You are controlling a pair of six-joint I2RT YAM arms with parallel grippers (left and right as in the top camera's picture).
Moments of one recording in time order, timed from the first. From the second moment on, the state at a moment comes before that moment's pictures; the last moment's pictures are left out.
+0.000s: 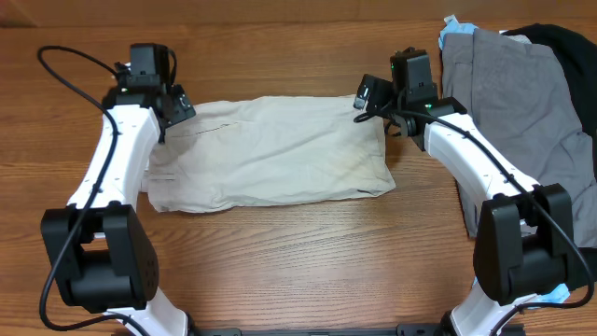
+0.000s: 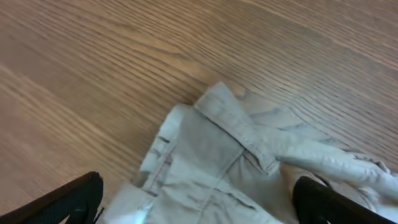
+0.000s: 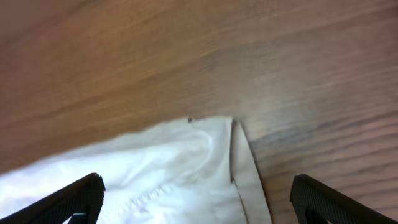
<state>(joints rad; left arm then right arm) 0.05 1.83 1.47 -0.75 -0.34 -0.42 0.24 1.86 1.33 -0.35 0.01 0.50</state>
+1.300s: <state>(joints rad) 0.10 2.06 1.77 -1.07 -0.06 -0.18 0.24 1.79 1.33 -0.67 -0.14 0.40</state>
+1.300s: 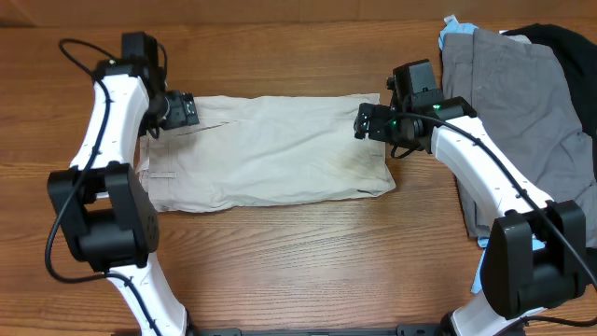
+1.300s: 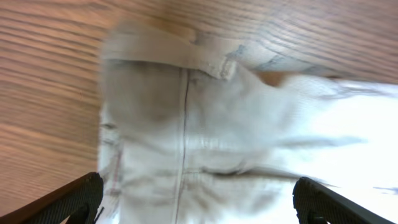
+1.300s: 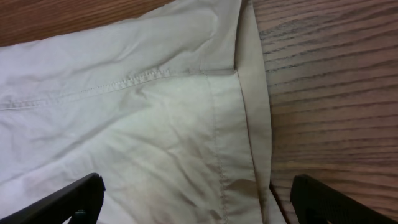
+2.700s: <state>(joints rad) 0.37 1.95 1.31 -0.79 0.24 0.04 0.24 1.79 1.33 -0.70 -0.14 0.39</state>
